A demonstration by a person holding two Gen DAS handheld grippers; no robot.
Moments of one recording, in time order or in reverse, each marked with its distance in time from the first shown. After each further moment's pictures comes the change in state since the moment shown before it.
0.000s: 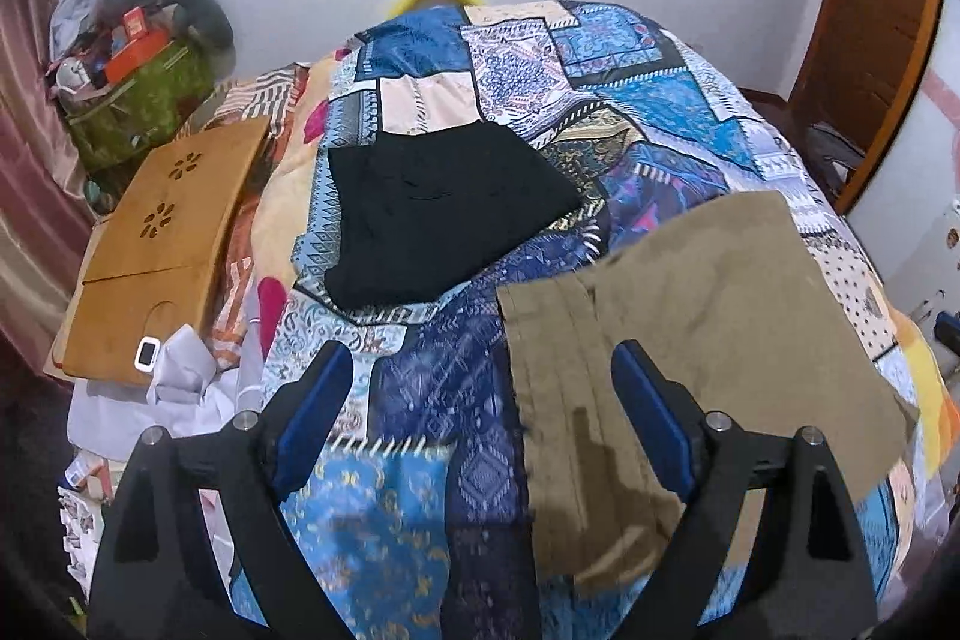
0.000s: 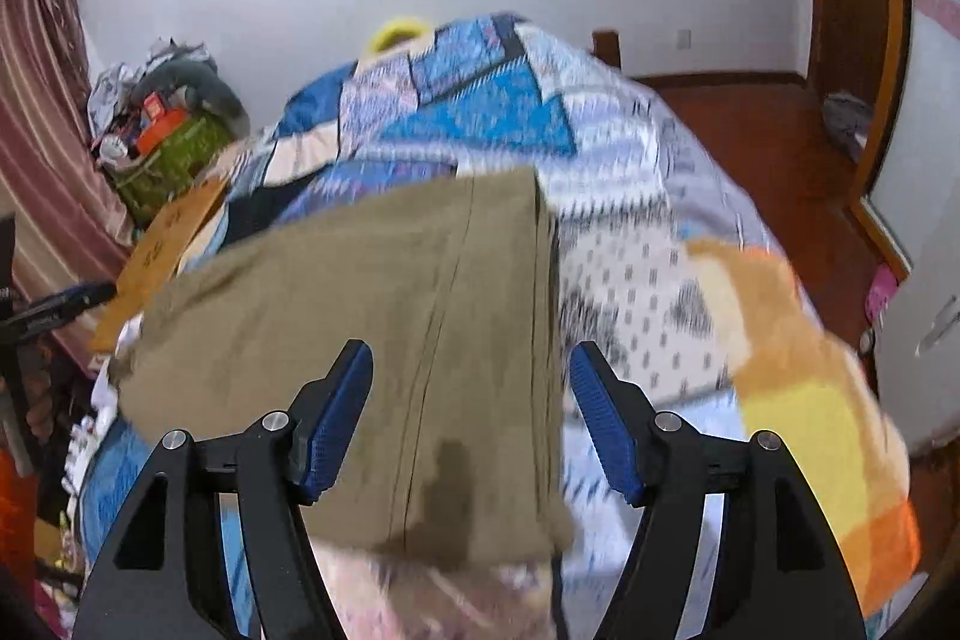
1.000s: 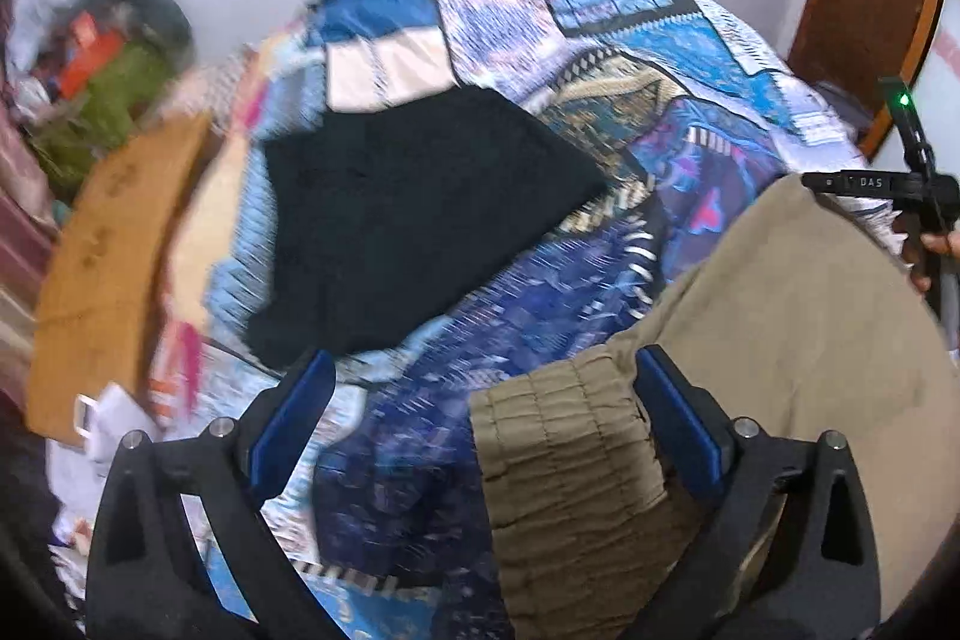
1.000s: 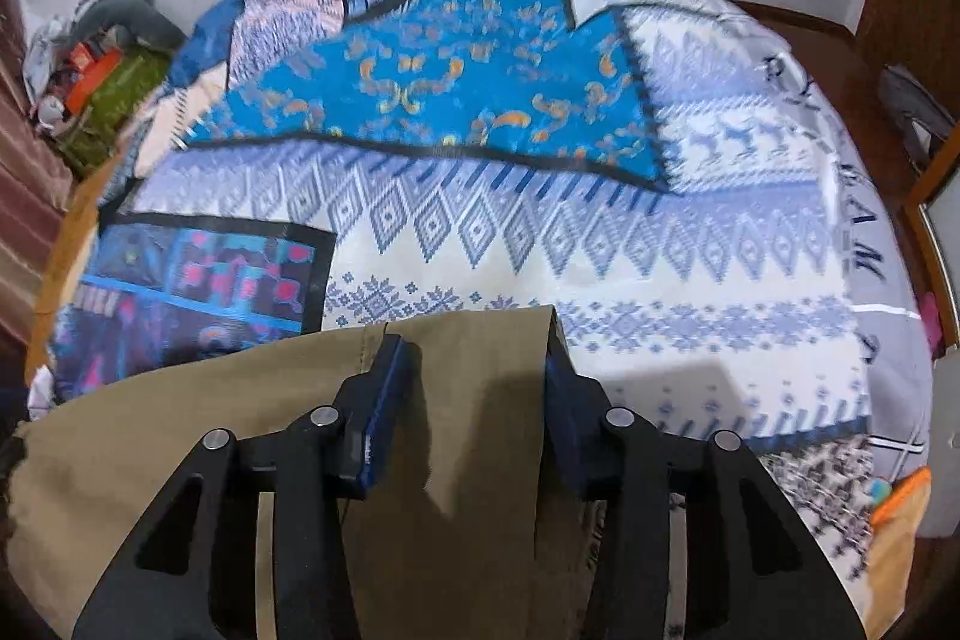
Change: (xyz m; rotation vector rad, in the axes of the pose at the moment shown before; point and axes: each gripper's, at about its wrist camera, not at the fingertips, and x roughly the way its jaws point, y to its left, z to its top) left arm 0.115 -0.015 0.019 0.094 0.036 0.019; right arm 0.261 -0.033 0.107 -0.035 0.276 -0.030
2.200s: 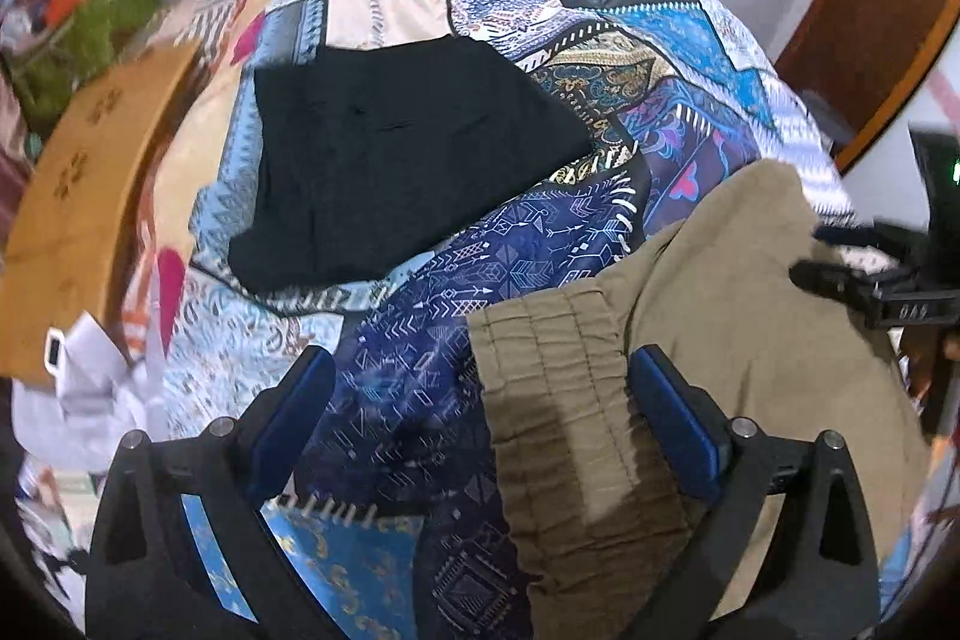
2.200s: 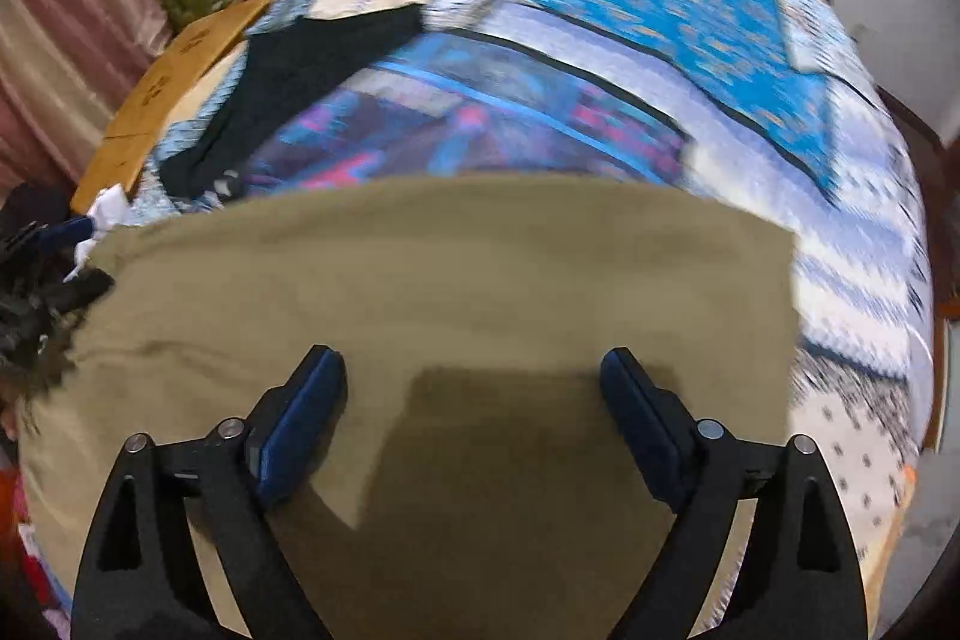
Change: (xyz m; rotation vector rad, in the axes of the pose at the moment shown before) left arm -0.011 0.022 -0.011 -0.130 0.134 -0.147; right arm -0.051 0.116 -0.055 -0.287 0.133 0.079
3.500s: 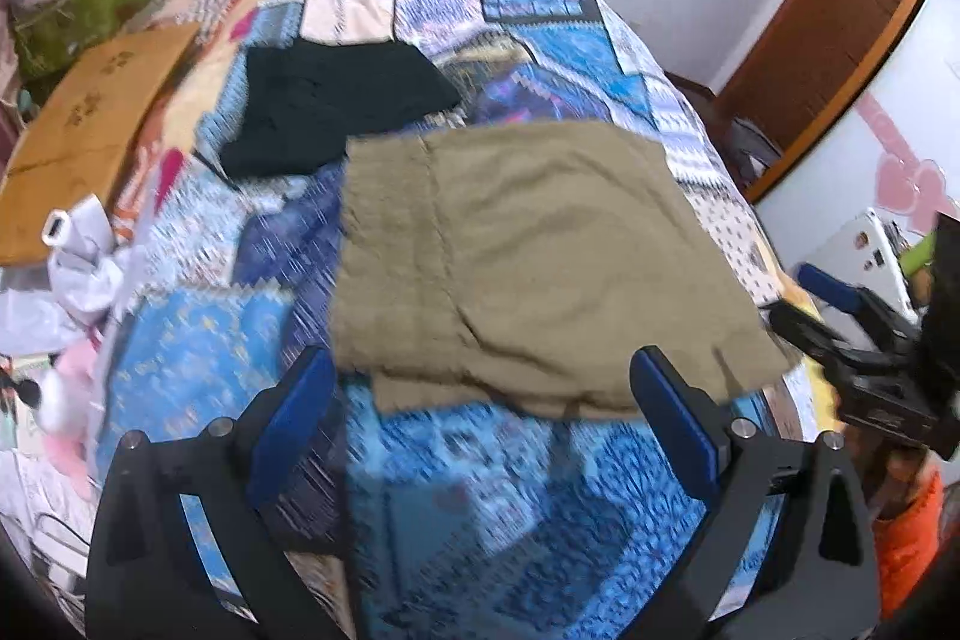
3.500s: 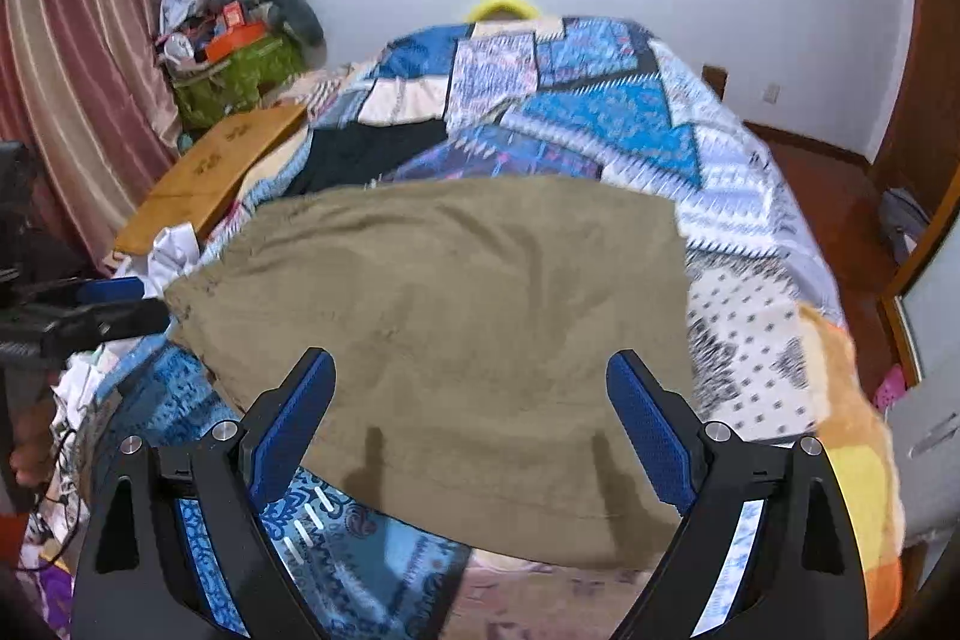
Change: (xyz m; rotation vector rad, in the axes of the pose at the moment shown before) left arm -0.113 -0.061 -0.107 -0.055 -0.047 -0.151; right arm -0.120 0.068 -0.132 0.047 -0.330 -0.069
